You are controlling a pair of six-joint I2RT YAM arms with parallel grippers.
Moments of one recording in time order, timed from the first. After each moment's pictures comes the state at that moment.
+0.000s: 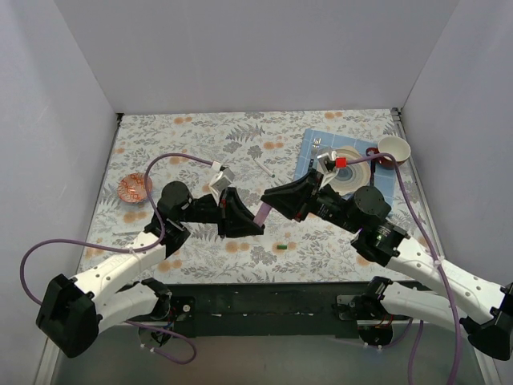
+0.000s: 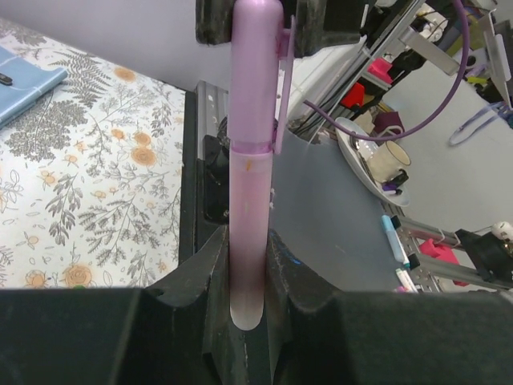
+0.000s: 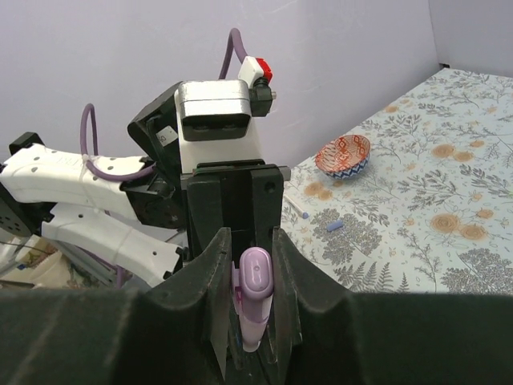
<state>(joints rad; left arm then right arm) -0.62 1.01 0.60 0.54 1.03 -0.60 0.93 0.87 0.77 0.29 -0.25 0.54</state>
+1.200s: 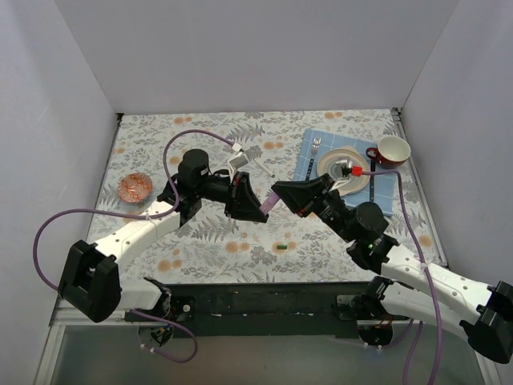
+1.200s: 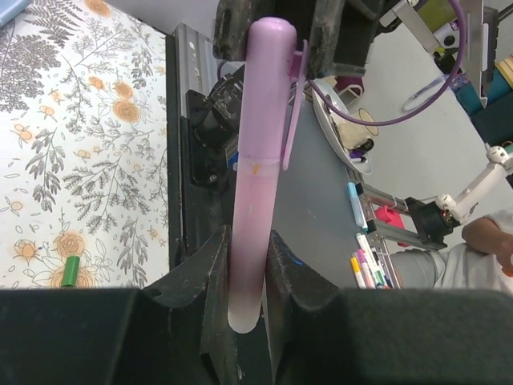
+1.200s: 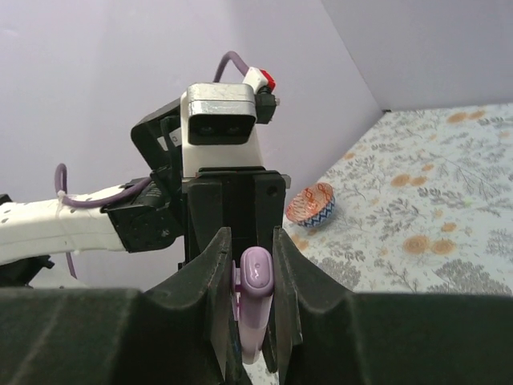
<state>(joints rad) -0.55 1.29 0.88 0.27 1.24 -0.52 0.90 0.86 0.51 0.68 -0.03 0.68</state>
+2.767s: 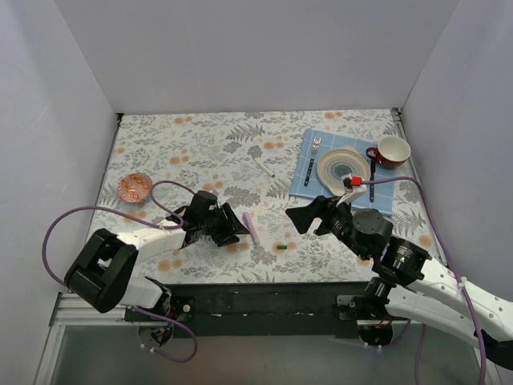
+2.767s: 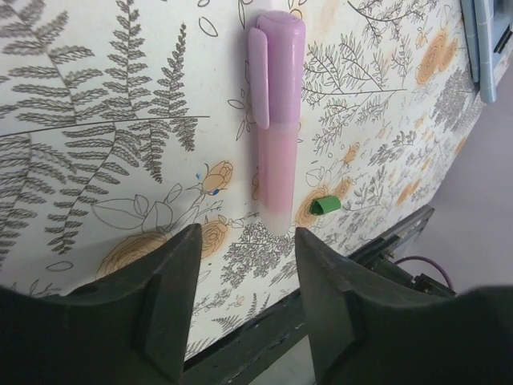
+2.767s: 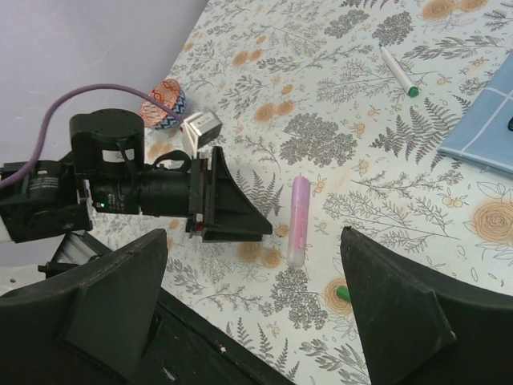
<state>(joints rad) -0.56 1.37 0.52 0.02 0.32 -1.06 1.02 0.62 0.66 -0.21 0.33 0.65</state>
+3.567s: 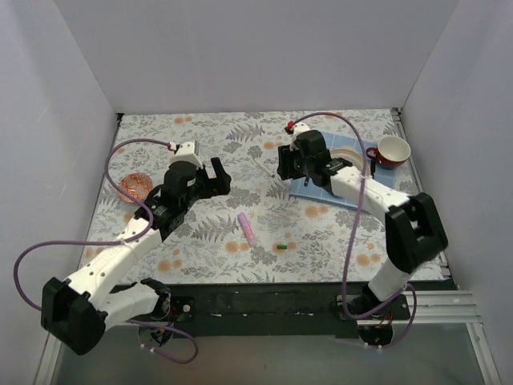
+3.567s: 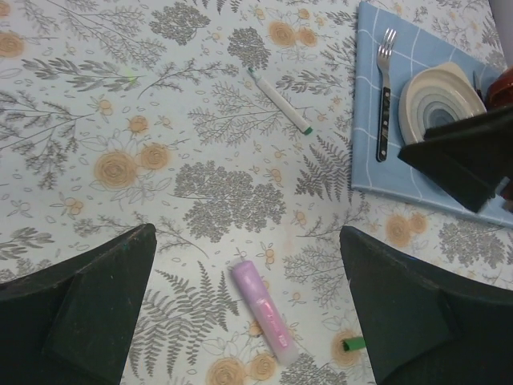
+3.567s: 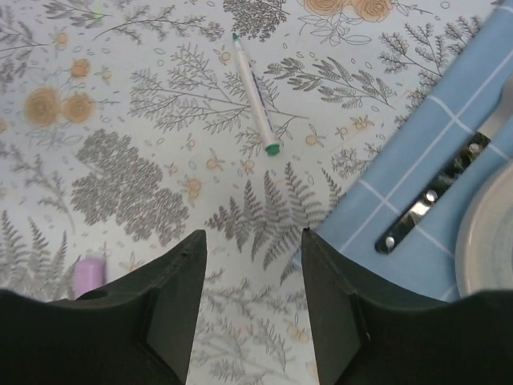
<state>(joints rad) -0.53 1.11 0.87 -0.20 -0.20 -0.51 0.58 1.54 1.12 -0.16 0.01 0.22</state>
